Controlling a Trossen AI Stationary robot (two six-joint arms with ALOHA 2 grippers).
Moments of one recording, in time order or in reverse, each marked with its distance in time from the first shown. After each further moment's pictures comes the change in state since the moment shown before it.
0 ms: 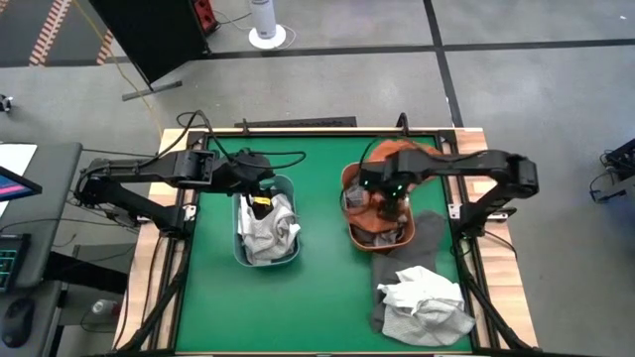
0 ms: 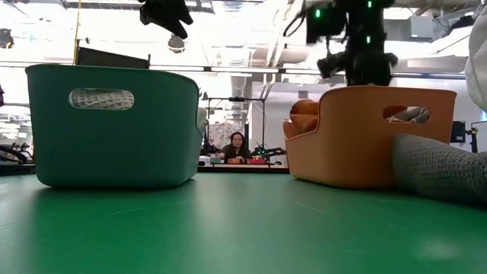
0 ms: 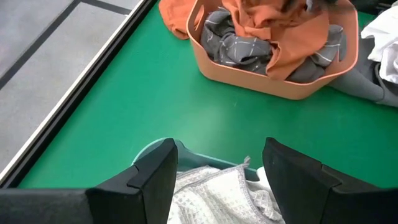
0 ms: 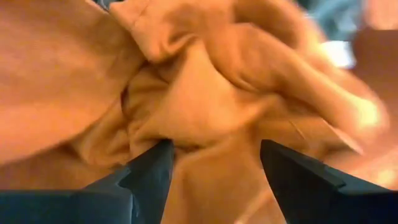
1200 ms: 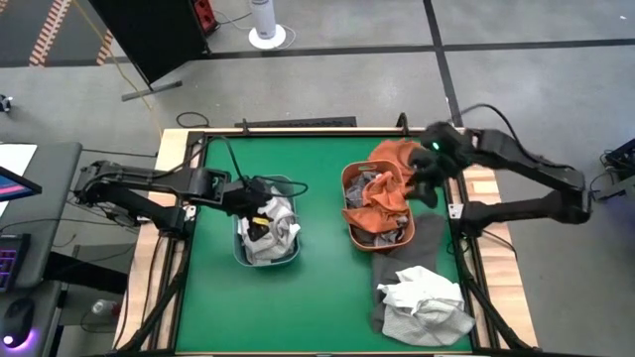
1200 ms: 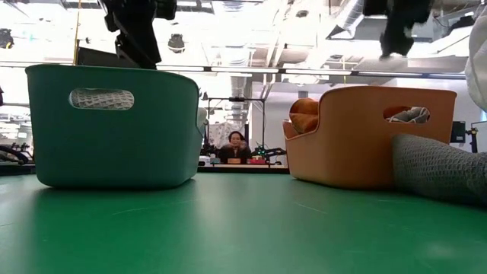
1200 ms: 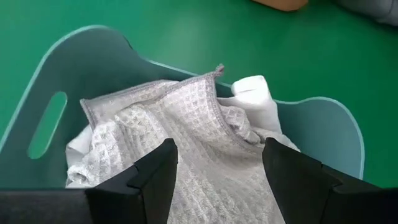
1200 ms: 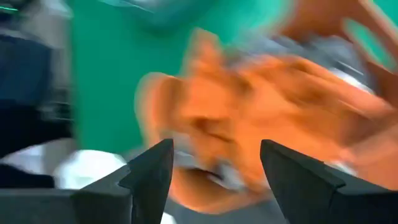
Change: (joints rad) left arm -0.065 -0.005 -0.222 -0.007 0.150 -0.170; right arm -0.145 -0.552 -0.106 0.166 -0.487 0.029
